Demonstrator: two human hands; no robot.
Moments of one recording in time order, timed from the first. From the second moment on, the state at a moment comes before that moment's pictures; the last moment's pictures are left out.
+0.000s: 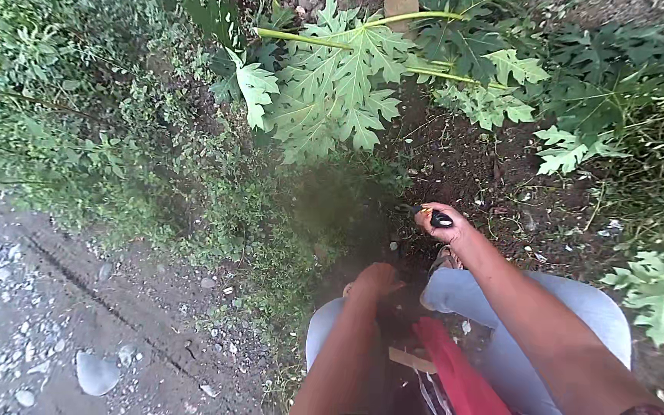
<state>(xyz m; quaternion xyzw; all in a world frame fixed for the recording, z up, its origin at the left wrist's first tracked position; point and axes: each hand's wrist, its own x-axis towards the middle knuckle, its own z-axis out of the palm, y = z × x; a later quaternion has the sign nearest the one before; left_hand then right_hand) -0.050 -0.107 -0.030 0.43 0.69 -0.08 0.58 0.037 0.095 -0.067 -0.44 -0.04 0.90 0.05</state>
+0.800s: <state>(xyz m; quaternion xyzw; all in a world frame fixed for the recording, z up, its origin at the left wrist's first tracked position) -0.078 -0.115 -0.012 0.40 0.66 -0.15 0.62 0.068 0.058 -0.149 -0.67 -0.32 0.64 0.21</state>
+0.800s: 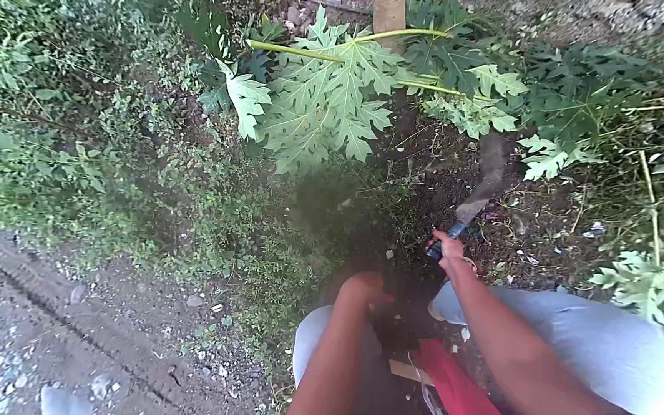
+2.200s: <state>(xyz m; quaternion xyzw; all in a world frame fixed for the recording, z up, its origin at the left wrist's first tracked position) -0.131 -0.146 -0.011 0.24 0.86 -0.05 0.45 0.147 0.116 -0.141 -0.55 -0.71 0.33 -0.29</state>
